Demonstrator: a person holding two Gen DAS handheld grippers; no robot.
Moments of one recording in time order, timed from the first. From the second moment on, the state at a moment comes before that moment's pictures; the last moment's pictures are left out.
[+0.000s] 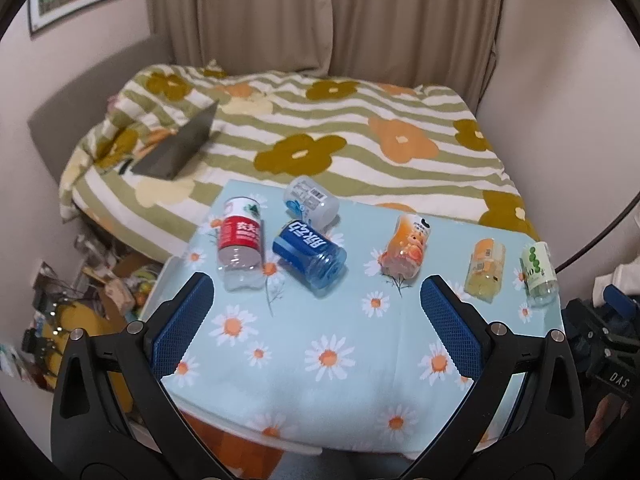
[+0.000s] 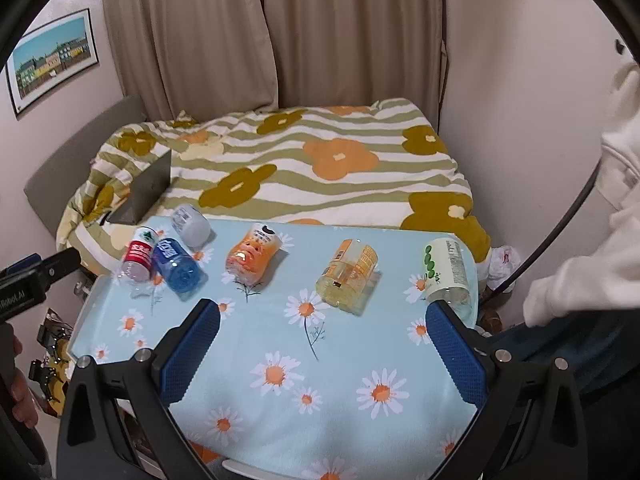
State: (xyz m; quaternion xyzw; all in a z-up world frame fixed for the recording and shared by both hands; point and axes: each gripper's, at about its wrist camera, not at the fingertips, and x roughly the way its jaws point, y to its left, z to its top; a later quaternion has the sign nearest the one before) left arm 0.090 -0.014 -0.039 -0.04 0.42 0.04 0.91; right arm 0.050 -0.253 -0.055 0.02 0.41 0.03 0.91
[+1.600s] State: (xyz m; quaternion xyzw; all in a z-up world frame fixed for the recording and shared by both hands) left arm 0.275 0.024 -0.230 -0.15 0.62 0.02 0.77; right arm 0.211 -0.232 -0.163 0.01 0.54 -0.02 0.84
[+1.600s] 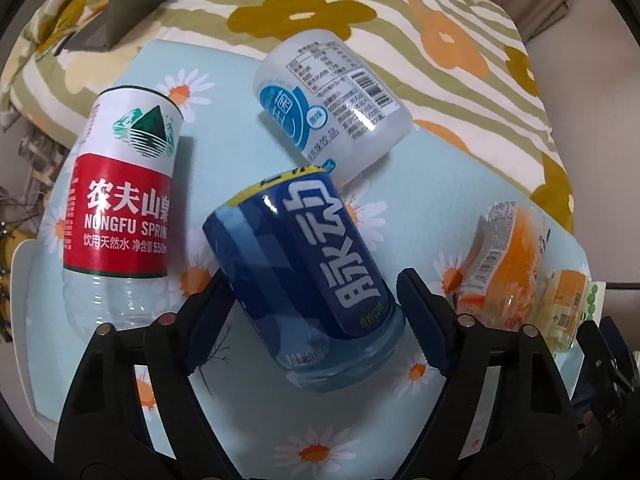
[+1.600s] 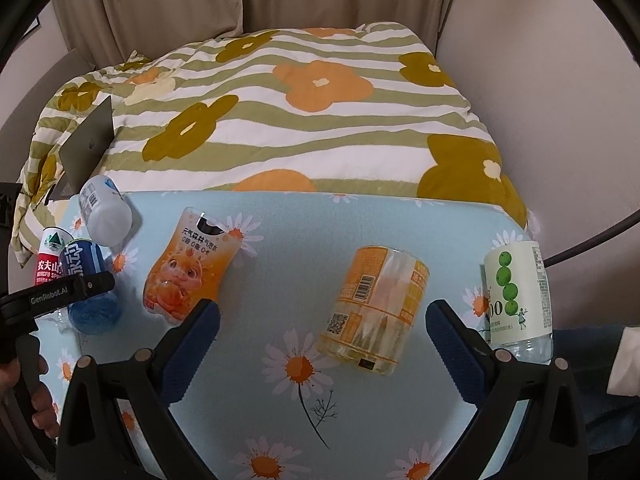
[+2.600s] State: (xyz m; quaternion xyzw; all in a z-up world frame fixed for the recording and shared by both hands) left arm 0.192 0.005 -0.177 -0.12 0.56 -0.03 0.82; right arm 0.163 -0.236 -0.138 0.01 0.50 0.00 0.87
